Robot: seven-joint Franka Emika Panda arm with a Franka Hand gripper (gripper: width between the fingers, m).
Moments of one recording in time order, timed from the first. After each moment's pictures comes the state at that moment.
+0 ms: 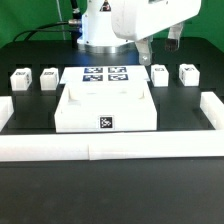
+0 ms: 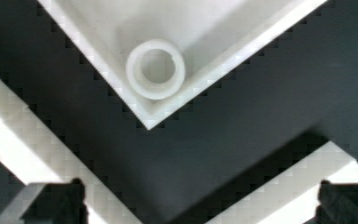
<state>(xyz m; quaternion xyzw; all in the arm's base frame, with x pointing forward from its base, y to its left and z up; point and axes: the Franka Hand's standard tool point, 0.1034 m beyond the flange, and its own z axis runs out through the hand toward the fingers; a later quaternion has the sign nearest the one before) 0.565 0.056 0.113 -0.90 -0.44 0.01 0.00</state>
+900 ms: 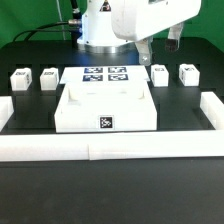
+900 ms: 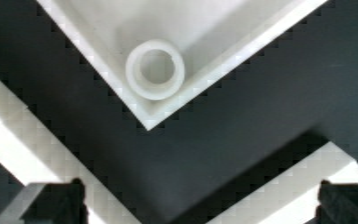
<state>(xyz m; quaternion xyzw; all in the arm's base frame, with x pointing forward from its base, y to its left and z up) 0.565 0.056 0.113 -0.90 -0.44 0.01 0.00</state>
